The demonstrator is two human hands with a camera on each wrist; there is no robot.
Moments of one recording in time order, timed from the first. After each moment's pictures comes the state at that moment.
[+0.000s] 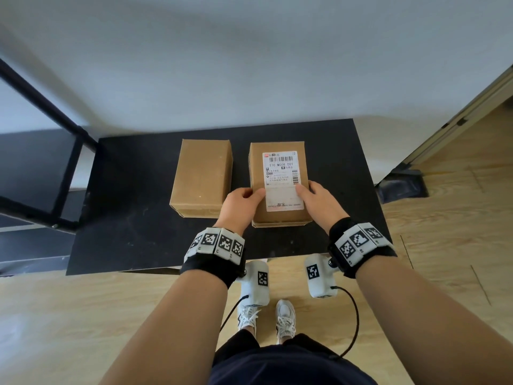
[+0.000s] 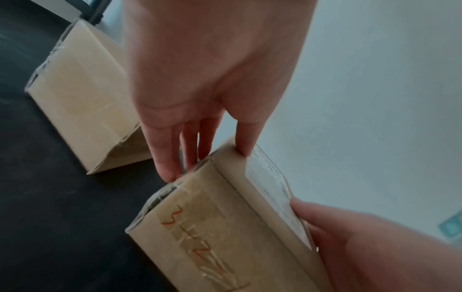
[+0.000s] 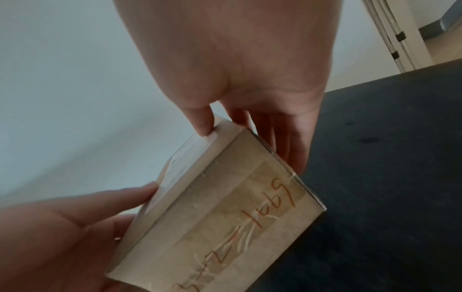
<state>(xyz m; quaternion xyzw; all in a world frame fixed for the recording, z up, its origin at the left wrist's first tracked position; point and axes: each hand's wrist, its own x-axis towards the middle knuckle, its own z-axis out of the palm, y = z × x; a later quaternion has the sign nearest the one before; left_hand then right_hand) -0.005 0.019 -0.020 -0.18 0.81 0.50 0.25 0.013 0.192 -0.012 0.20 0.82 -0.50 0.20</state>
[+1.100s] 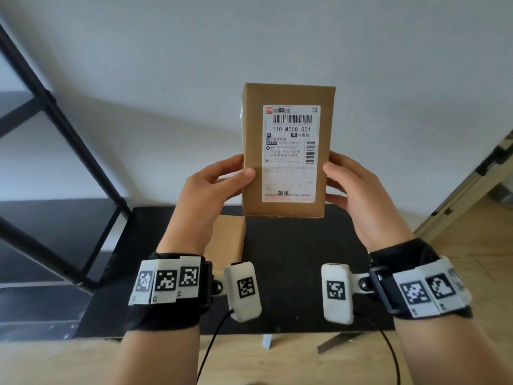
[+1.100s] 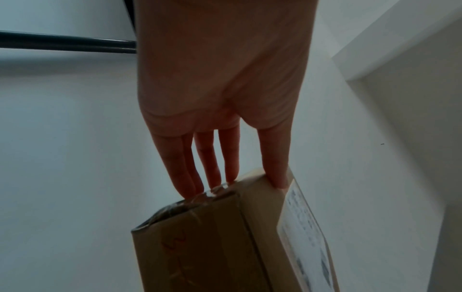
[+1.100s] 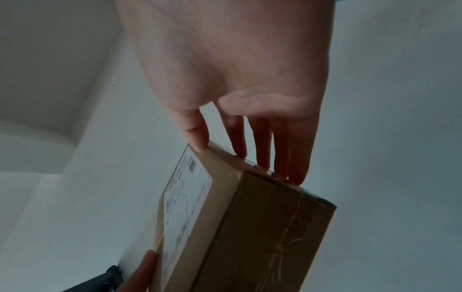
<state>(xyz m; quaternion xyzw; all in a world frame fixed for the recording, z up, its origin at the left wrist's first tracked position) -0.009 -0.034 0.188 0.01 0.70 0.71 0.01 0.008 0.190 0.198 0.00 0.75 -0.66 -0.04</state>
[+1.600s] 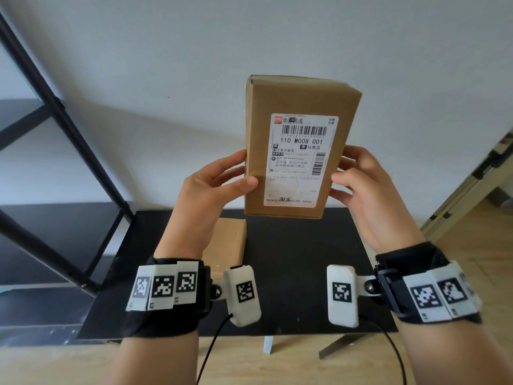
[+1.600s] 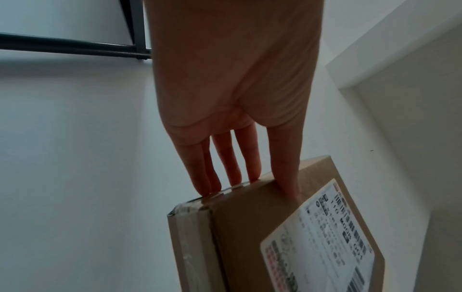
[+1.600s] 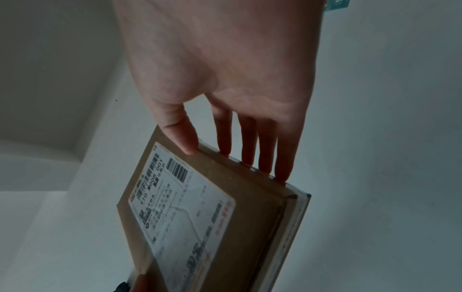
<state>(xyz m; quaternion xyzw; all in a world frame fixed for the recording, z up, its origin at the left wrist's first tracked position) 0.003 -0.039 0.196 0.07 0.68 0.73 -0.01 0.017 0.197 0.202 -0.04 0.71 -0.69 -0.08</state>
